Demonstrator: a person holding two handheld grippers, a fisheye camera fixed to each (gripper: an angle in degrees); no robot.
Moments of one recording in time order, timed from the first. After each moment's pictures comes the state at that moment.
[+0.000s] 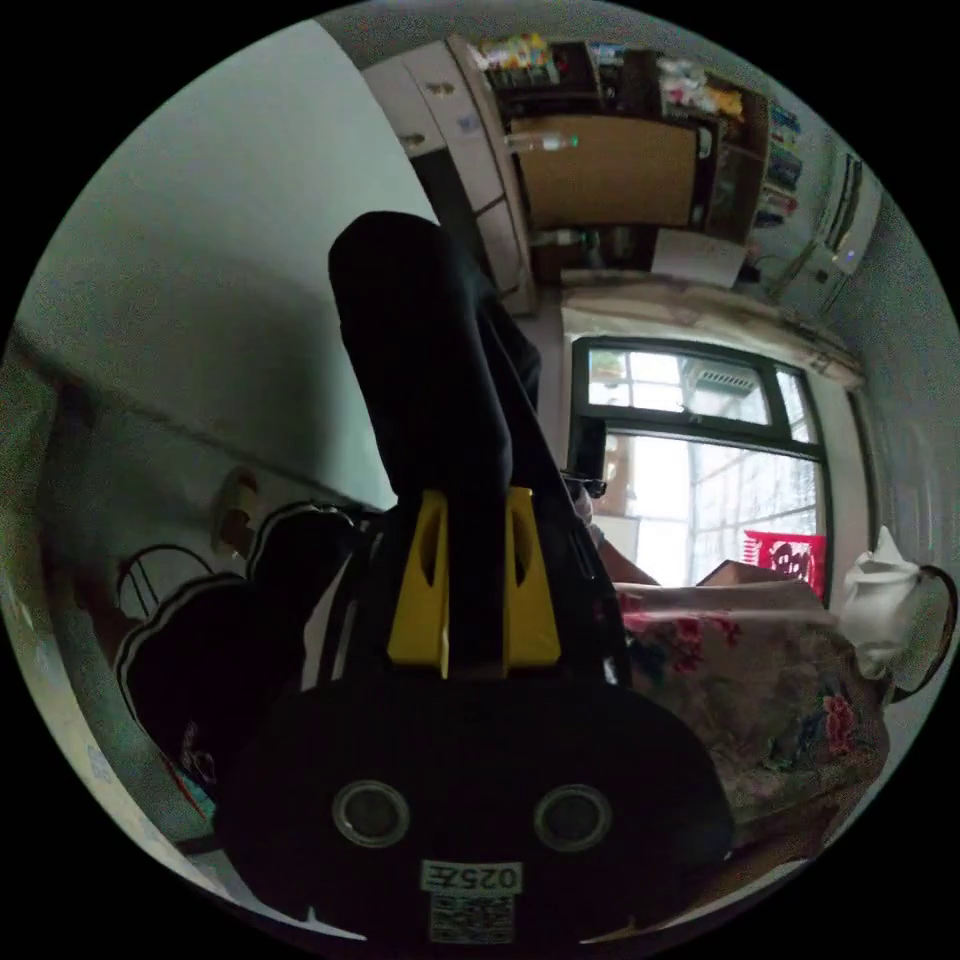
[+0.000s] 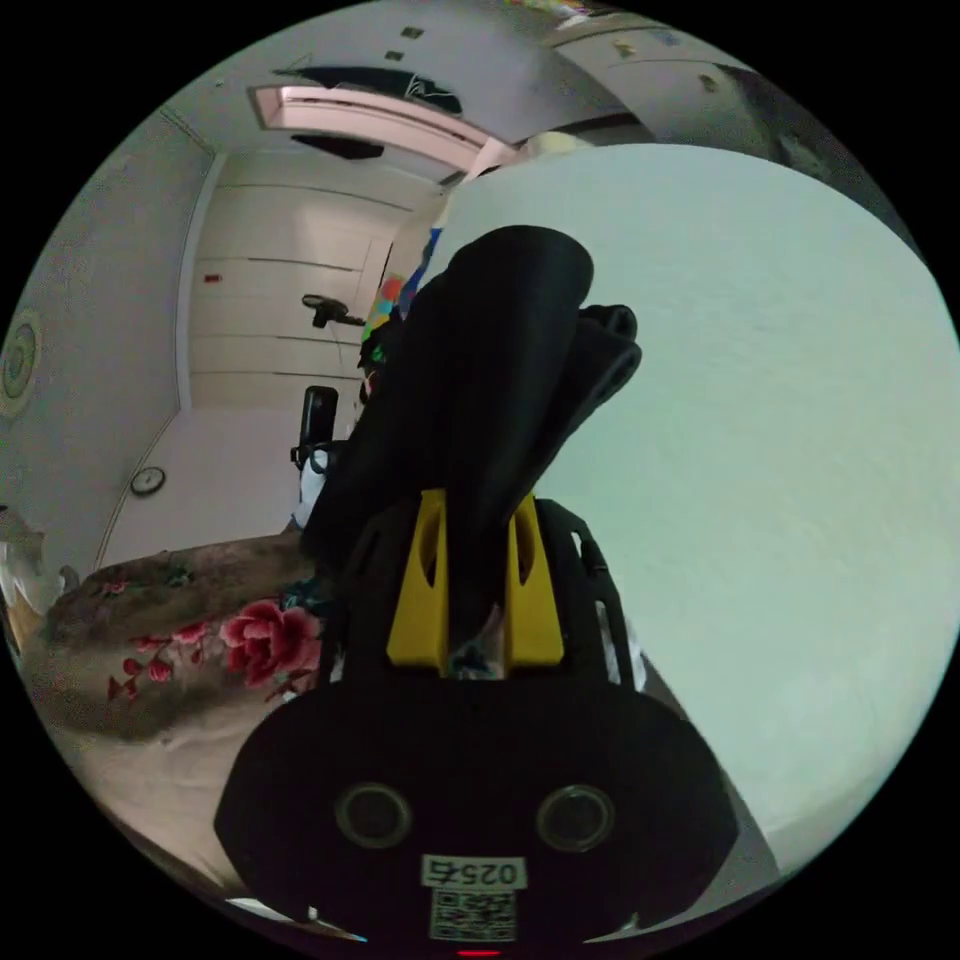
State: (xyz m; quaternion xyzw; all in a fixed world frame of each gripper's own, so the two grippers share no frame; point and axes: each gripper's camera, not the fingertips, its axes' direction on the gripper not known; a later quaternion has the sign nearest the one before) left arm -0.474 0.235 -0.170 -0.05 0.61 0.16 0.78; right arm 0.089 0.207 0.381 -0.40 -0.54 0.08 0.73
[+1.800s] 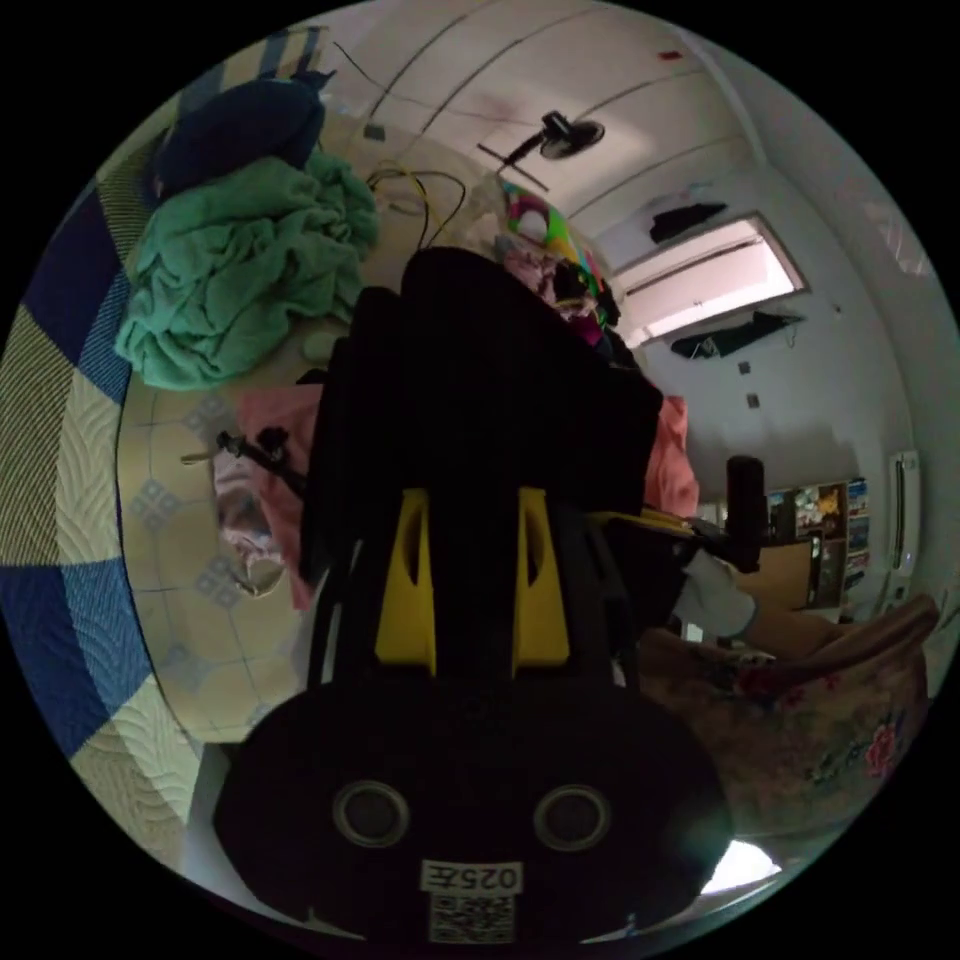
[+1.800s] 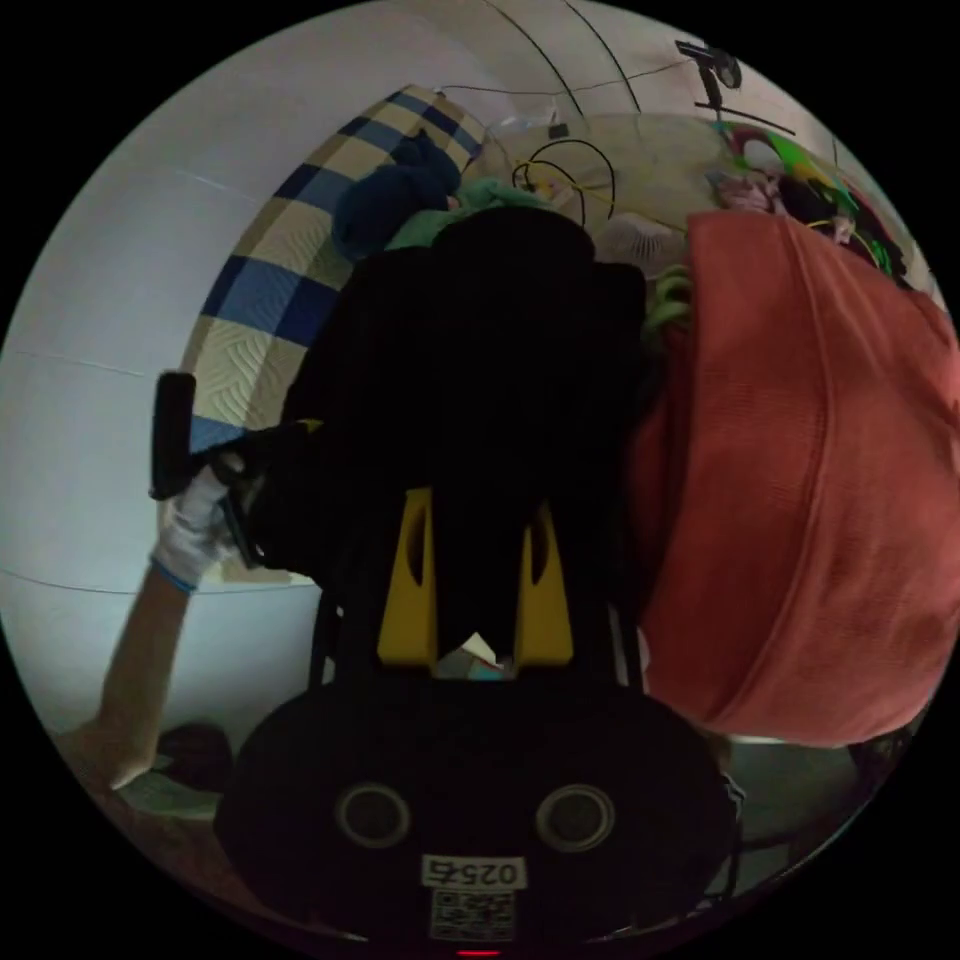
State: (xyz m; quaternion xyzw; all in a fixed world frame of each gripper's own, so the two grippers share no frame) left arm -0.988 0.716 -0.670 0.25 0.33 -0.37 0.83; right arm -0.979 0.565 0.003 -0.38 -0.55 -0.40 0.62
